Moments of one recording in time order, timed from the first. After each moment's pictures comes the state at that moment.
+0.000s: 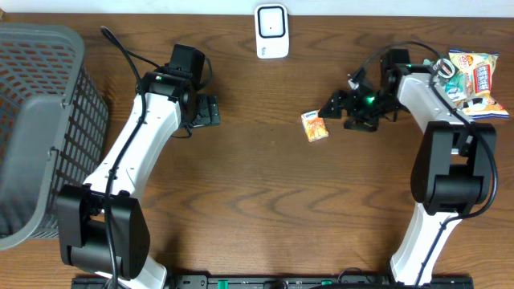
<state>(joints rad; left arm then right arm) -0.22 1.74 1.40 -0.96 -0.13 -0.38 -0.01 2.13 1.55 -0.93 -0.65 0.06</state>
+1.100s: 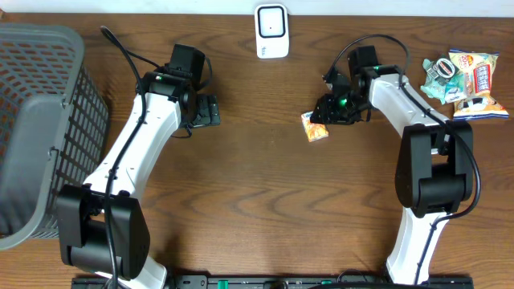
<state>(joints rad) -0.22 1.74 1.40 -0.96 -0.13 -0.38 0.13 2.13 1.53 -0.82 -0.45 0.03</state>
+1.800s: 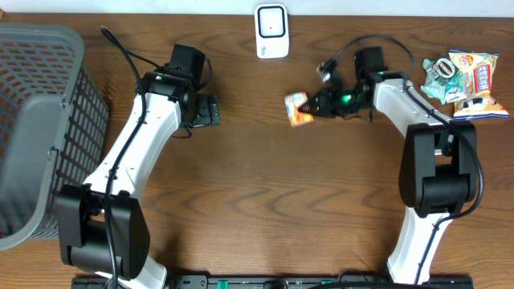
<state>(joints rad) -0.22 1.74 1.40 -0.96 -0.13 -0.38 0.09 2.13 1.48 -0.60 -0.98 0.01</state>
